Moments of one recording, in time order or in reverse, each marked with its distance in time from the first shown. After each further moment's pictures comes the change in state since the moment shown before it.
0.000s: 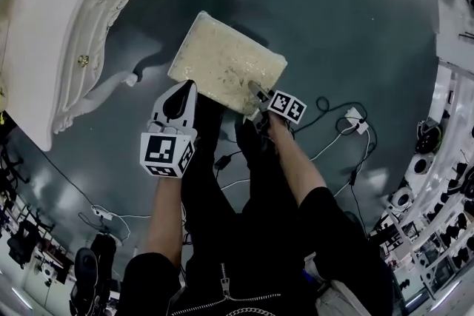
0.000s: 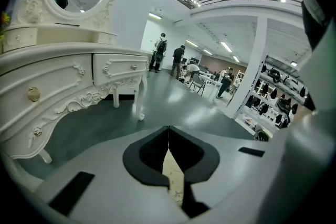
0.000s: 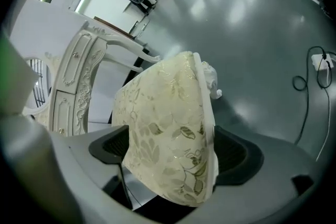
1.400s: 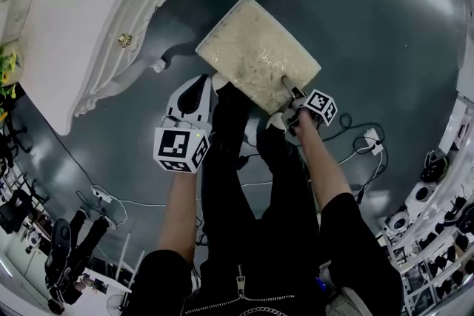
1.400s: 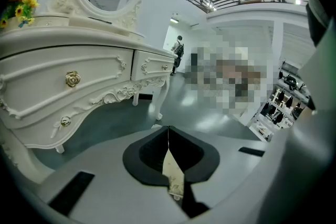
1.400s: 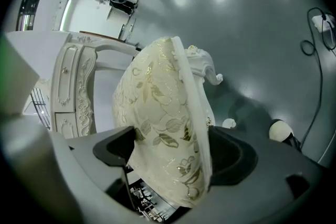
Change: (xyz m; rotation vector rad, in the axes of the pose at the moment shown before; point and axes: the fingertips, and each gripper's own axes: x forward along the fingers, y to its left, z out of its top) left arm -0.026 0.103 -0.029 -0.104 -0.037 0.138; right arm 0.059 0.035 -0.002 0.203 0.067 0.092
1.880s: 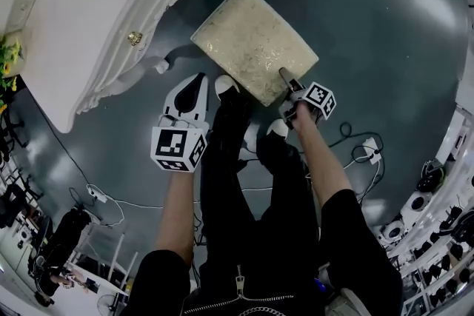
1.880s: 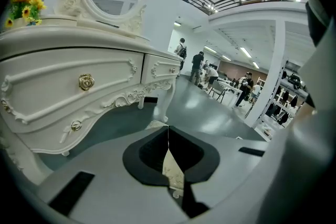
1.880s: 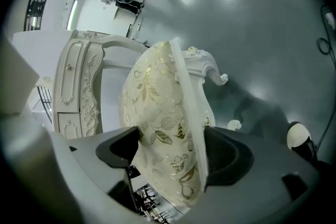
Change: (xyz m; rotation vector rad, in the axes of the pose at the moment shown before) left arm -0.005 0.030 0.003 0.002 -0.038 0.044; right arm 0.041 0.051 0.008 -0.031 0.005 0.082
